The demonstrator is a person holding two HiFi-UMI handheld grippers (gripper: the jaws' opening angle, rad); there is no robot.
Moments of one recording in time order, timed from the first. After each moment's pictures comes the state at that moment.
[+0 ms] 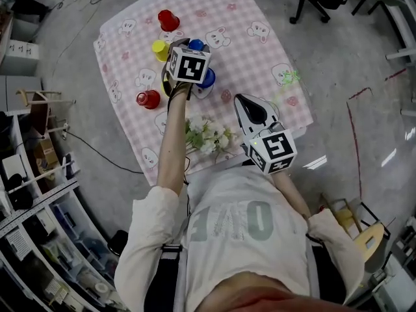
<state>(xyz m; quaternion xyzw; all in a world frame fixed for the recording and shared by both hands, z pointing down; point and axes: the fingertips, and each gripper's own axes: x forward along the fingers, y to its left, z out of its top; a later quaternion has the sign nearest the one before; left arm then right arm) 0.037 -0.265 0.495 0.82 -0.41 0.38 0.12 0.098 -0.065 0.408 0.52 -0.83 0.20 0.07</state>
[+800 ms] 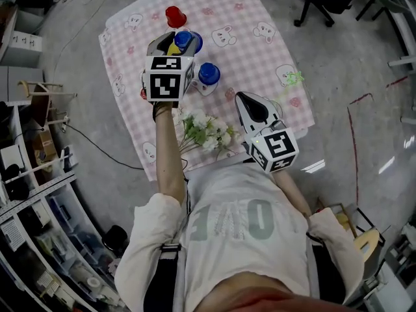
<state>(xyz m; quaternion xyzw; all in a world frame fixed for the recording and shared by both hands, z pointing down) -0.009 -0.240 0.384 0.84 -0.46 0.28 0.09 0.087 -0.064 0.401 0.50 -0.84 0.19 0.07</state>
